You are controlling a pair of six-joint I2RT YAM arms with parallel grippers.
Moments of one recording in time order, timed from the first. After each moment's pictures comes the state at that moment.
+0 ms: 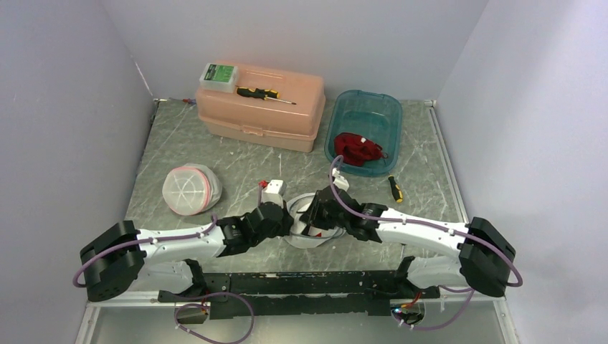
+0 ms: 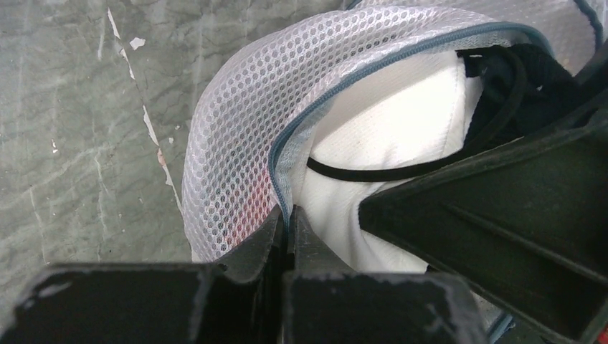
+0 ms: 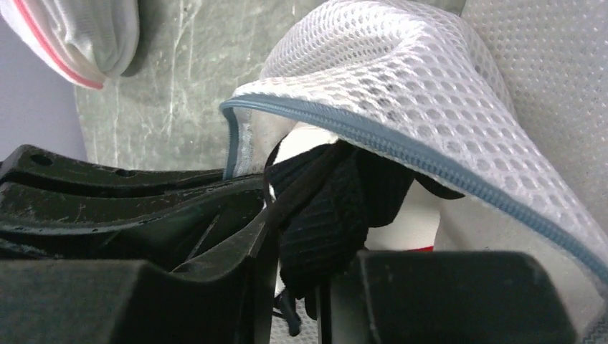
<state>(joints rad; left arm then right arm) -1.08 1.21 0.52 0.09 -0.37 -0.78 0.99 1.25 0.66 -0.15 0.15 1.11</state>
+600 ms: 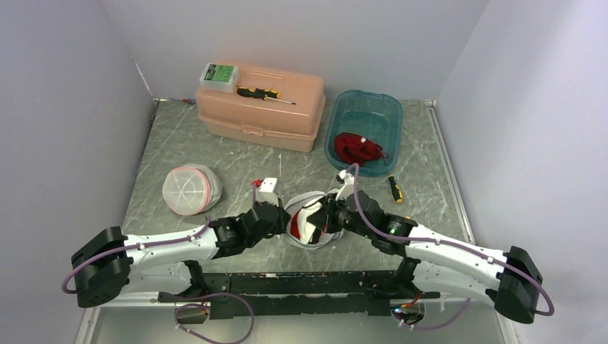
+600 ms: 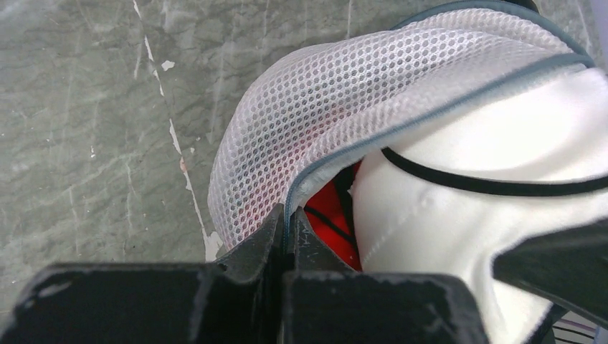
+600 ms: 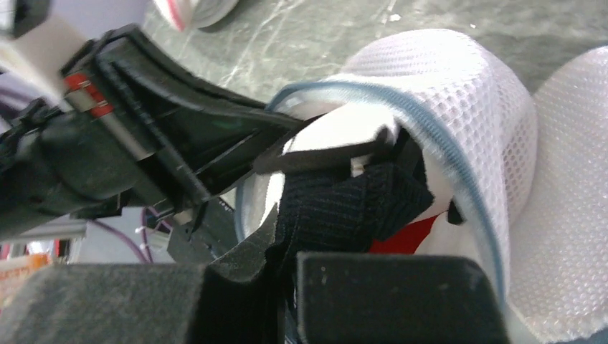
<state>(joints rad) -1.10 1.13 0.52 0.04 -0.44 -0.79 0.99 0.93 0.53 -0.07 0.07 0.80</state>
